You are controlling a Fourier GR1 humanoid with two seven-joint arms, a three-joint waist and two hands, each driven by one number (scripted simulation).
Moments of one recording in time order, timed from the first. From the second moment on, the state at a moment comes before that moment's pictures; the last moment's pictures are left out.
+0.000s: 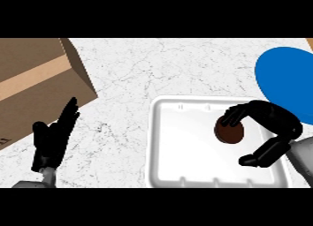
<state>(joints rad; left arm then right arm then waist) -0.01 0.27 -0.15 -1.54 0.08 0.21 0.22 -0.35 -0.57 0.35 -1.32 -0.28 0.60 -0.58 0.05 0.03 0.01</state>
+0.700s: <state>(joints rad) -0.07 0.22 -0.15 -1.46 0.05 0.24 0.22 -0.61 -0.73 0.53 -1.17 0.24 0.38 -0.86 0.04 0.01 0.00</state>
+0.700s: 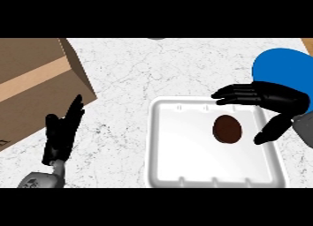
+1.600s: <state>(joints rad) -0.05 0.21 -0.12 -1.46 0.04 0.23 0.22 -0.78 -0.62 0.78 -0.92 0.60 0.32 -0.89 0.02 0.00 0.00</state>
